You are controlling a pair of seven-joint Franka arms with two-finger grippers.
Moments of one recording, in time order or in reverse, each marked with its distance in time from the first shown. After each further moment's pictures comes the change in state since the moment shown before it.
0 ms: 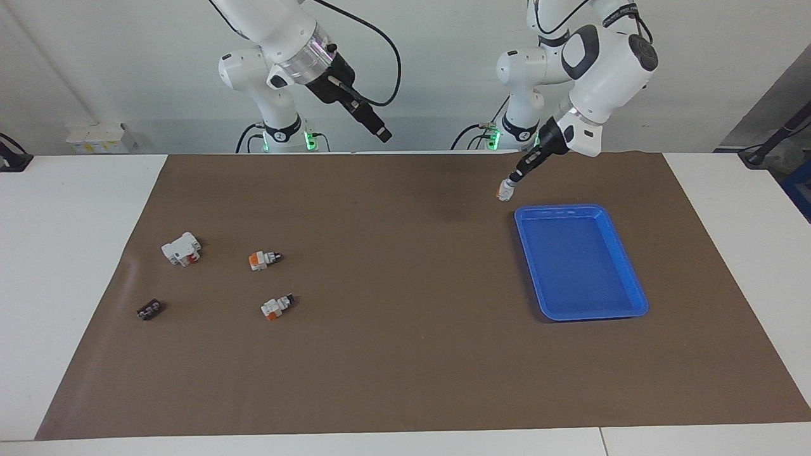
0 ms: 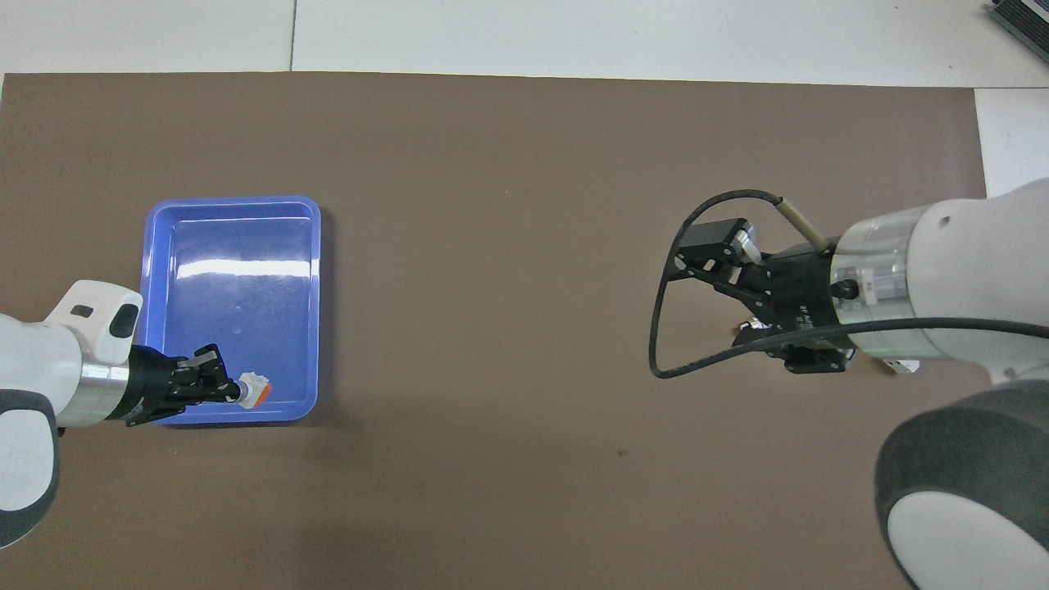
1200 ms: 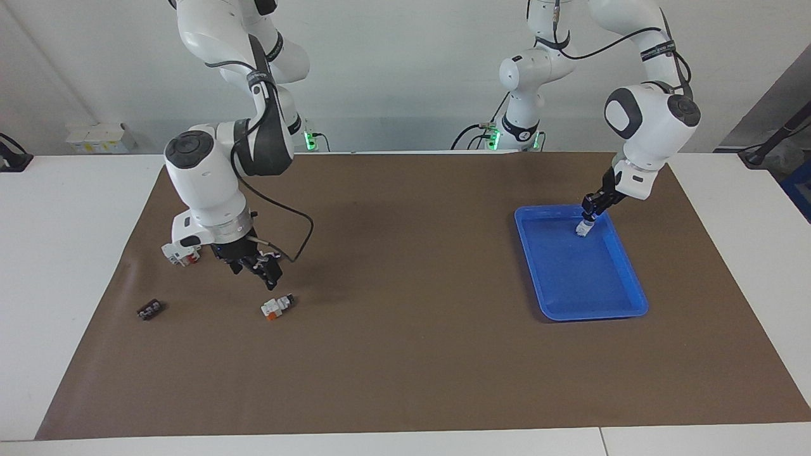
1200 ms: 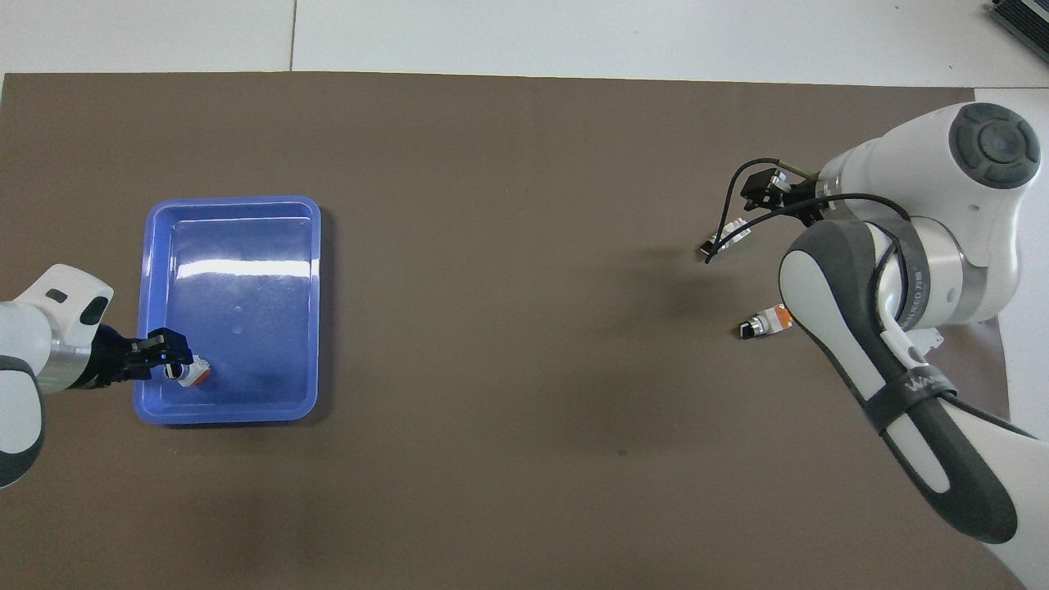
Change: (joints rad) left arm 0.147 0.159 -0.019 0.050 0.153 0.156 0.286; right arm -0.190 0.378 -0.005 -0.053 -0.268 0.384 -0.295
